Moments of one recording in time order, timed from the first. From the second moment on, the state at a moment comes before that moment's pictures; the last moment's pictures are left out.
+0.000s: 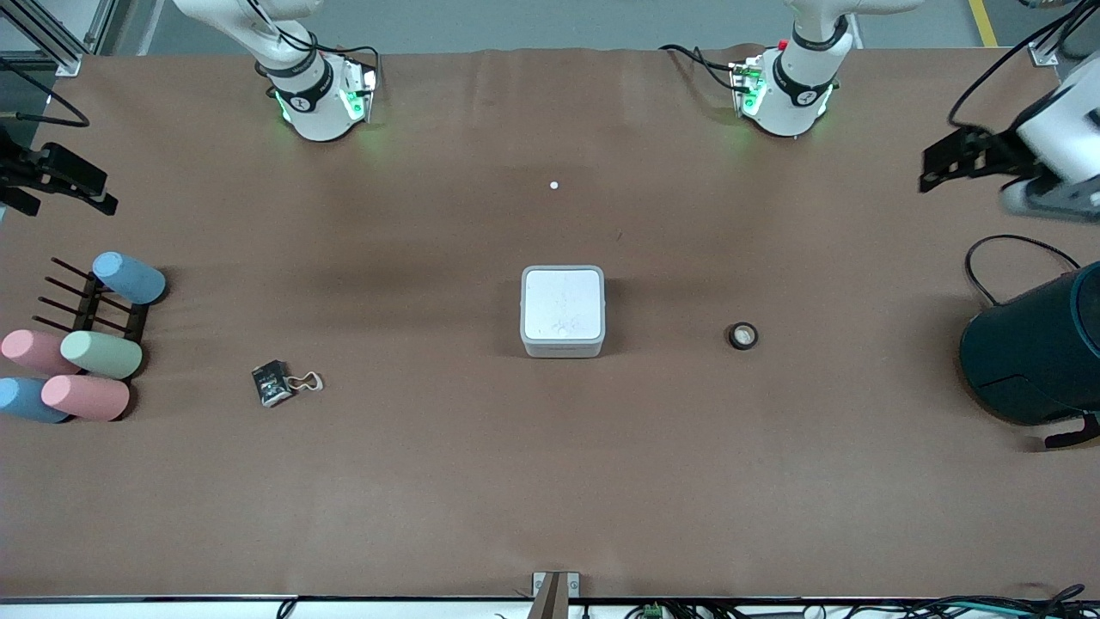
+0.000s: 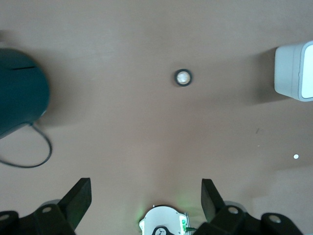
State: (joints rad) left arm -0.11 0.10 -0.05 -1.42 -0.01 1.36 0.02; right arm 0.05 -0.06 -0.10 -1.56 0.02 1.50 -0.03
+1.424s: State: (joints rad) left arm -0.62 0.59 -0.08 -1.43 0.02 2.09 -0.46; right arm 0.19 0.15 -0.09 -1.76 0.03 1.81 -0.91
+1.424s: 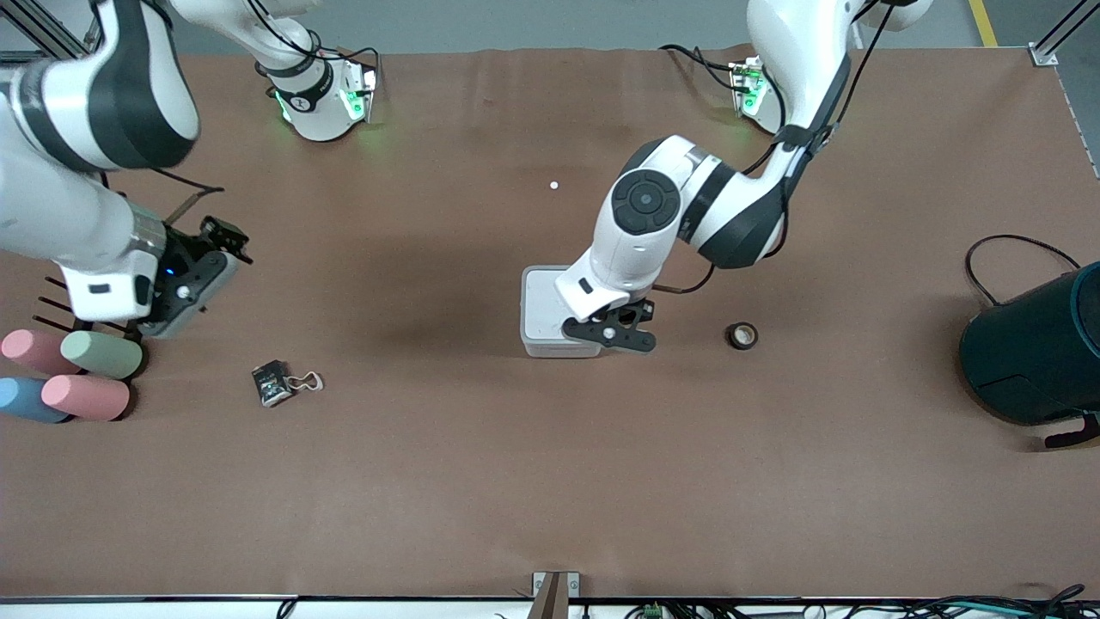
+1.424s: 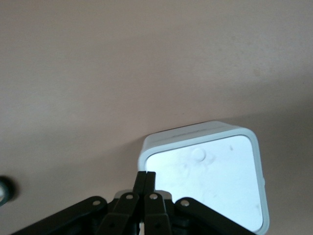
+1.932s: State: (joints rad) left arm -0.64 0.67 -0.08 -1.38 0.02 2.16 -0.45; right arm 0.18 0.31 -0.09 -1.86 0.04 2.10 -1.25
